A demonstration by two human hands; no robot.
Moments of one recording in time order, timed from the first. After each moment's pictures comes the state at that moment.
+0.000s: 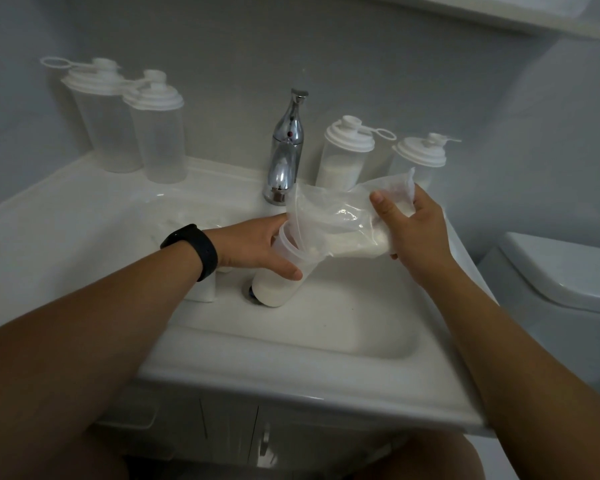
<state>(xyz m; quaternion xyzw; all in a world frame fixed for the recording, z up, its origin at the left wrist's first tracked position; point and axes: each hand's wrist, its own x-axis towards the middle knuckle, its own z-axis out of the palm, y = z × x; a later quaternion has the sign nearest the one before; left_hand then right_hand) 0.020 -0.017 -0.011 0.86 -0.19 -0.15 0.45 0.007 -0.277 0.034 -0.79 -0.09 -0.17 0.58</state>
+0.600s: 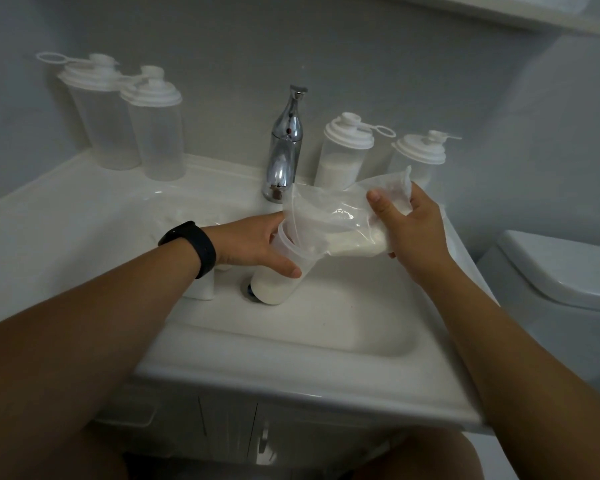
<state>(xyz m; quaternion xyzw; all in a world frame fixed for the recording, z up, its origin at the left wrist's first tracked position) 0.021 -0.019 -0.011 0.86 -0.19 -0.15 0.45 0.007 -0.276 0.033 -0.79 -0.09 -0.17 0.59</state>
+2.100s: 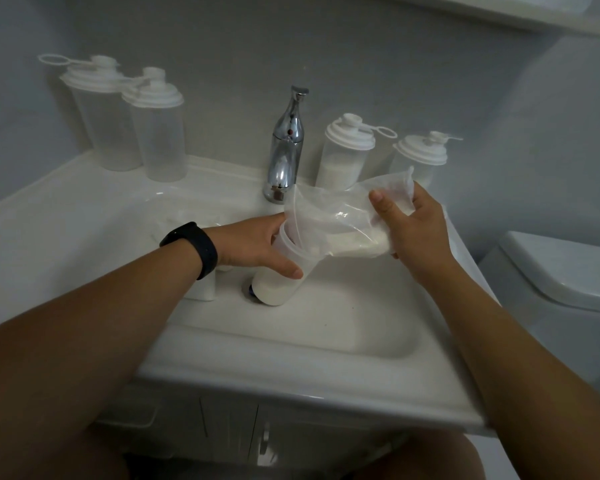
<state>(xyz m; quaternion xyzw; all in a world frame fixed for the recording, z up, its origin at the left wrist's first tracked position) 0.015 -0.020 -0.007 0.85 -0.19 -0.16 0.46 0.012 -0.278 0.030 -0.78 -0.11 -0.17 0.59</state>
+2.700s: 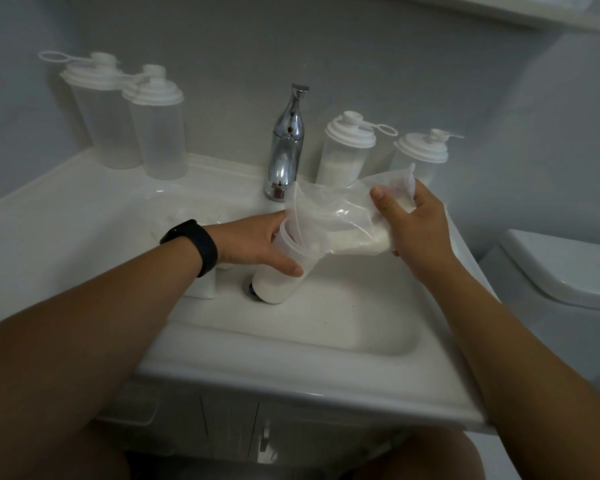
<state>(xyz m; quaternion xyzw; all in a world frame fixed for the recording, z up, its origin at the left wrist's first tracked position) 0.016 -0.020 -0.008 0.85 -0.19 -0.16 0.46 0.011 -0.278 0.031 -0.78 -0.12 -0.17 0.59</state>
